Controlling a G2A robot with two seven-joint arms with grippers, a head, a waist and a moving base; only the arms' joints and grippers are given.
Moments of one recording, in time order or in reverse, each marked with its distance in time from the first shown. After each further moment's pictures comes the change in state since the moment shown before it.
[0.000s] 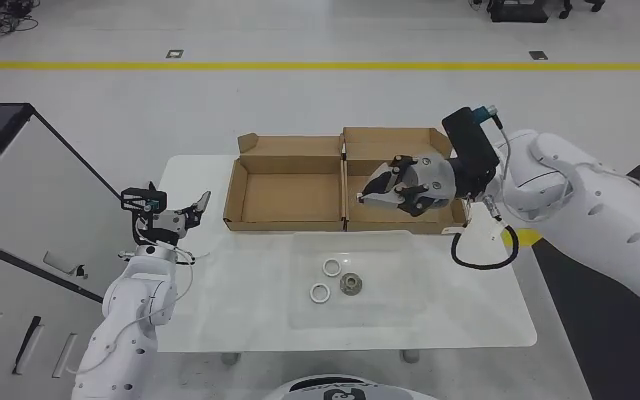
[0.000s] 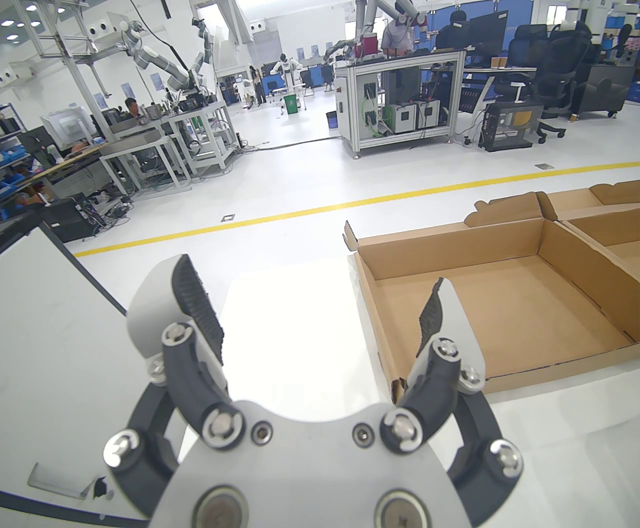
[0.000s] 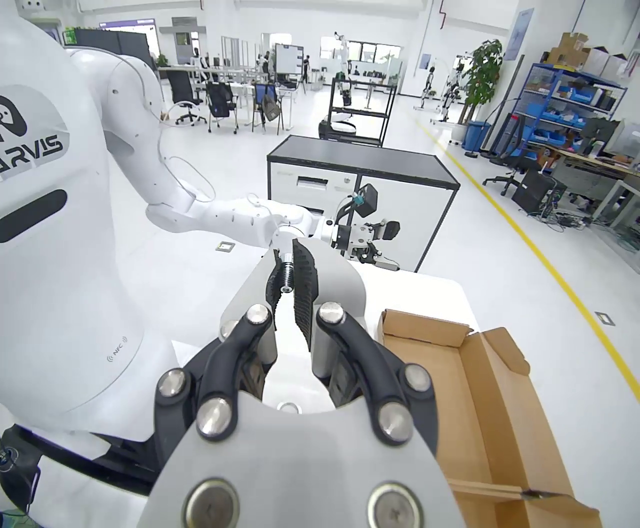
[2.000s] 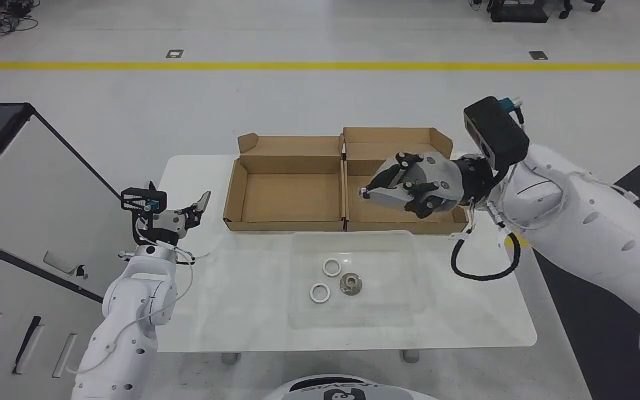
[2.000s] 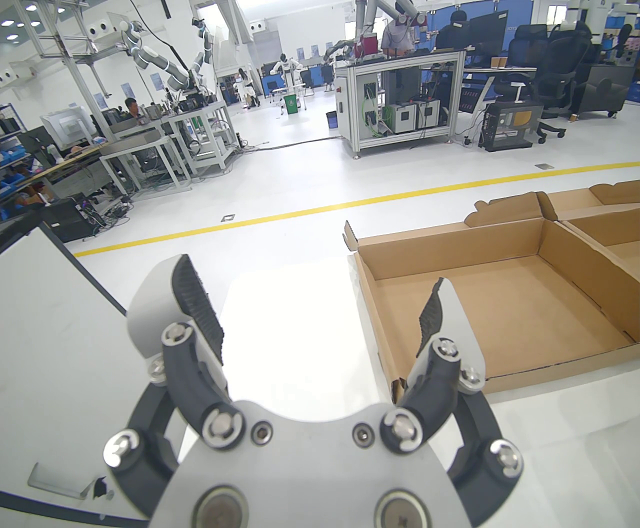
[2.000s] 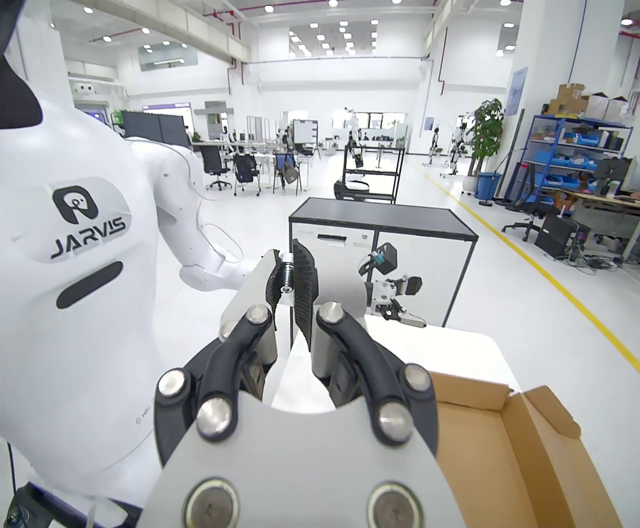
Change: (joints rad) left arm 0.000 0.000 0.000 0.000 0.000 0.000 0.000; right arm -0.083 -0.023 0.057 -0.067 0.107 0.000 -0.109
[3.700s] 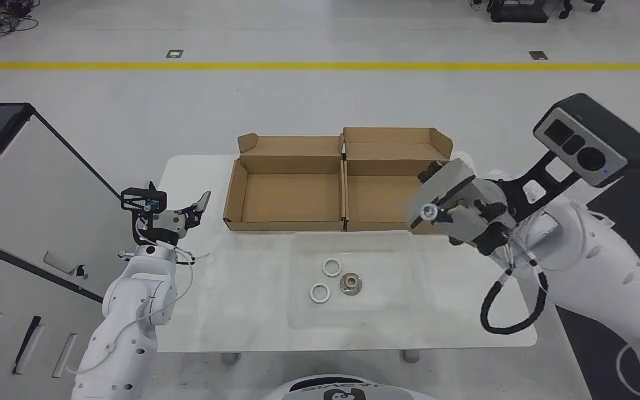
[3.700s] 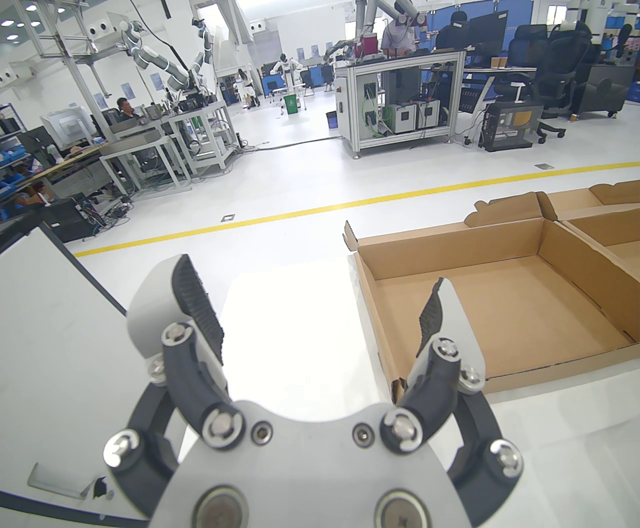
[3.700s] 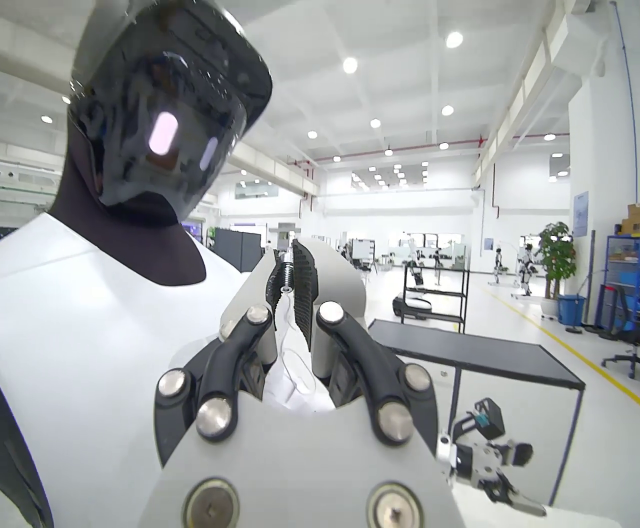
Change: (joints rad) left arm 0.000 0.000 0.000 0.000 0.000 0.000 0.000; right arm -0.179 -0.064 0.156 -0.247 0.111 0.000 -0.248
